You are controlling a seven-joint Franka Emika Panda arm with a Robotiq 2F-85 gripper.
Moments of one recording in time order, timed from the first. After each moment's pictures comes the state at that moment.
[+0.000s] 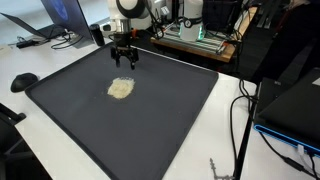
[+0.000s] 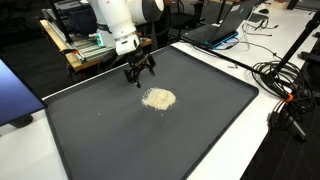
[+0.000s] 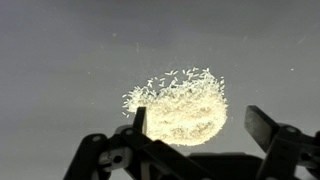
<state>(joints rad) -0.11 0.34 -0.03 -2.35 1.01 2.92 -1.25</state>
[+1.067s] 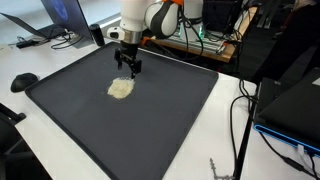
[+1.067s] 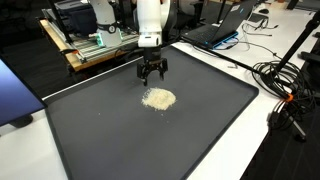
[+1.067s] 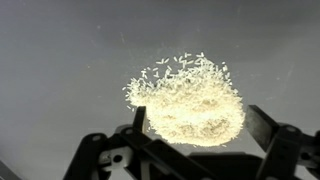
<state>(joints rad) 0.62 0.50 -0.60 -2.35 0.63 3.05 -0.46</state>
